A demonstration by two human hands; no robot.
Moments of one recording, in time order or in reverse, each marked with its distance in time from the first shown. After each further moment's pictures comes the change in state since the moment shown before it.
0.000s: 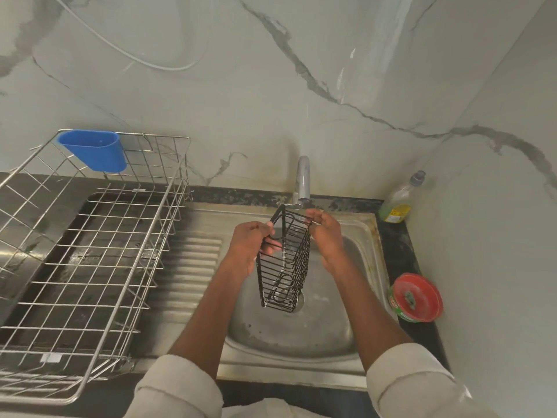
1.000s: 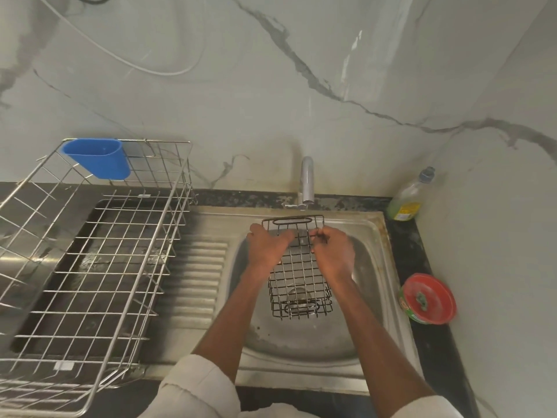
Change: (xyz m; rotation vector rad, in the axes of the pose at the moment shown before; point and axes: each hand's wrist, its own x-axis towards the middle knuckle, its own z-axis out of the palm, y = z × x) left_hand 0.010 -0.009 0.028 0.464 0.172 0.009; right_hand -0.027 0.016 0.000 -0.497 0.197 -0.158
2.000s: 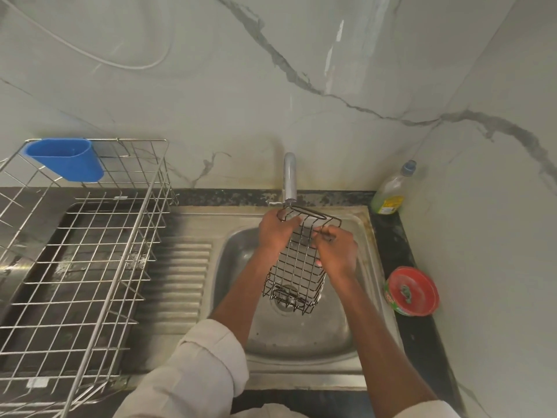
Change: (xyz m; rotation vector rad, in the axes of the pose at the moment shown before) left_hand 0.025 0.025 0.053 -0.066 -0.062 0.162; right_hand 0.004 0.021 -0.026 0.213 0.091 0.127
